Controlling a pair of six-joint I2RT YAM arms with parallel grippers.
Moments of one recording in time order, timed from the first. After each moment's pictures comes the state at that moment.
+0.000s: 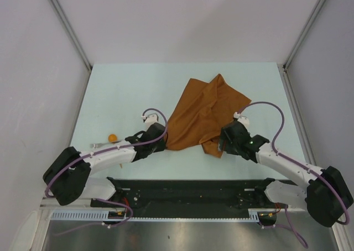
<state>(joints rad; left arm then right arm) -0.78 1.31 0.60 -0.18 -0.33 -0.85 0.64 1.11 0.63 -0.52 0.29 0.74</state>
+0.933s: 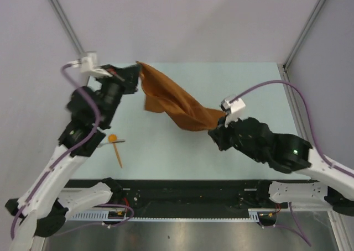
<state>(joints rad) -0.66 0.99 1.29 -0.21 -0.36 -0.54 1.11 0.98 1.26 -0.79 0.46 0.48</state>
